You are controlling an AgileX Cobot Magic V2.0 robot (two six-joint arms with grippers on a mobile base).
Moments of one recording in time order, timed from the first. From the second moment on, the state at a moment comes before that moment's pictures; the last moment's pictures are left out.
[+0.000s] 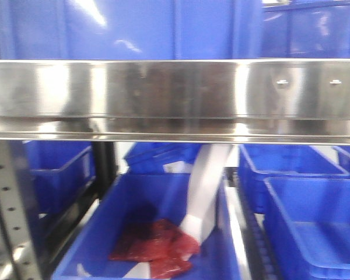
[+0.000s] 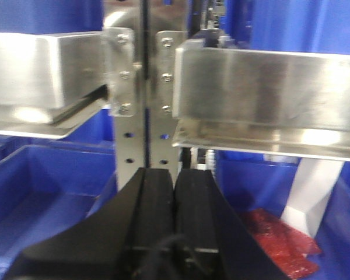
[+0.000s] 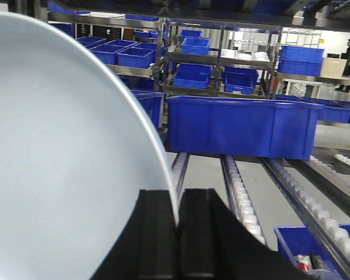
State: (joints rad) left arm 0.00 -0.02 0.03 -0.06 0.14 0.07; right arm 0.09 0.20 -0.44 -0.06 0.20 0.03
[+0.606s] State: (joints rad) left arm 0.00 -0.02 0.03 -0.06 0.14 0.07; right arm 0.09 0.20 -0.44 -0.12 0.14 0.03
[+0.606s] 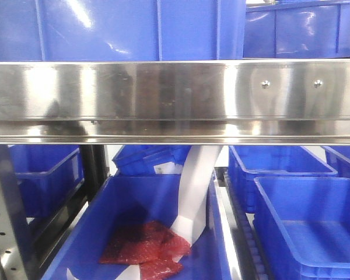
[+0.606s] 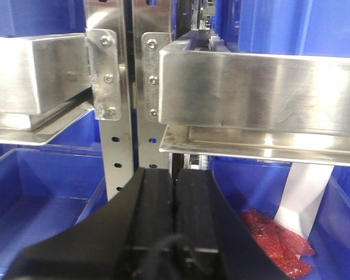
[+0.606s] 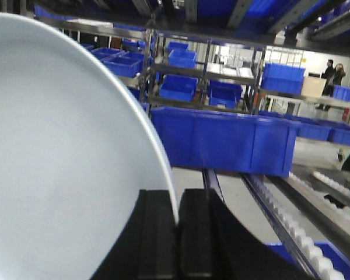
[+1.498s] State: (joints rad) left arm 0.00 -0.02 0.03 -0.06 0.14 0.07; right arm 0.26 0.59 -0.89 0.00 0.21 0.05
